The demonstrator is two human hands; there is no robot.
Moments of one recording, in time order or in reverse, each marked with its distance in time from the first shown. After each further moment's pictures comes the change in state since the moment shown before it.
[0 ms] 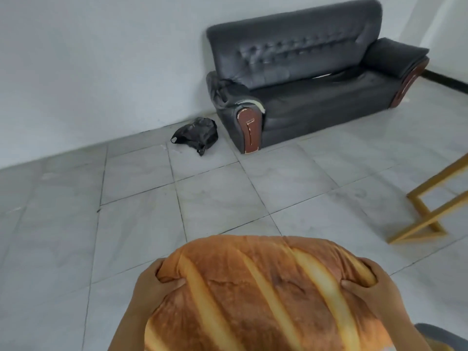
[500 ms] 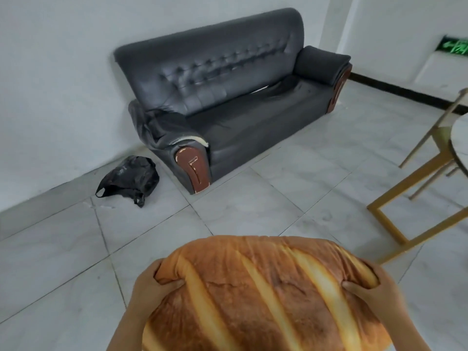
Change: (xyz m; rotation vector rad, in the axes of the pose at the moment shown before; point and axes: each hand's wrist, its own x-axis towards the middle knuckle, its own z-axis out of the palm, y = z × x) left_hand 0.363 0.198 0.129 0.074 -0.253 0.157; right_hand 0.292 -0.105 -0.030 0.128 0.254 0.192
